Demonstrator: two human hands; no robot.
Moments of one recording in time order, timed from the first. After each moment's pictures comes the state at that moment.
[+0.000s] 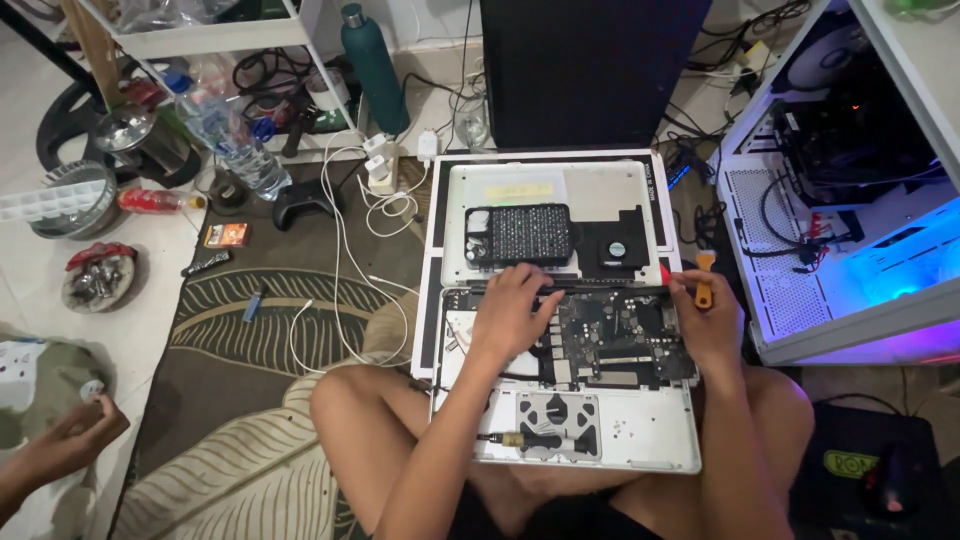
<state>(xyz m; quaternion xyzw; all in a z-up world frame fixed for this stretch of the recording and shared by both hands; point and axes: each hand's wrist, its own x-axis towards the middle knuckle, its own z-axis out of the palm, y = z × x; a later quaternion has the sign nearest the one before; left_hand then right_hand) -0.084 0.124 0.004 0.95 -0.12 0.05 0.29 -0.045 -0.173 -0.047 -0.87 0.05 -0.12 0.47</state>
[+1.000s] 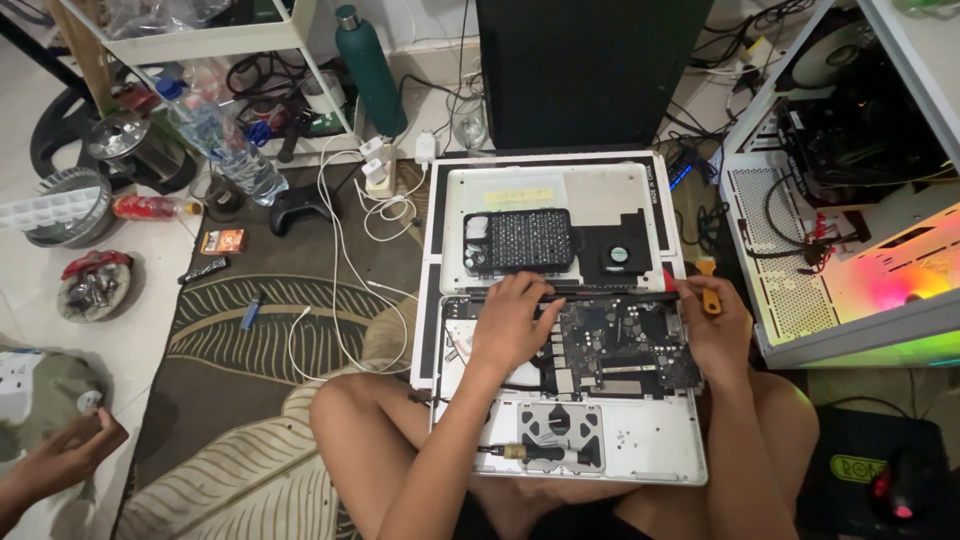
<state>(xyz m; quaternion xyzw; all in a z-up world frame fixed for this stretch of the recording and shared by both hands) -0.086 0.123 0.014 0.95 -0.11 0.03 0.30 -0.051 -0.169 -0.039 -0.83 0.05 -0.13 0.54</state>
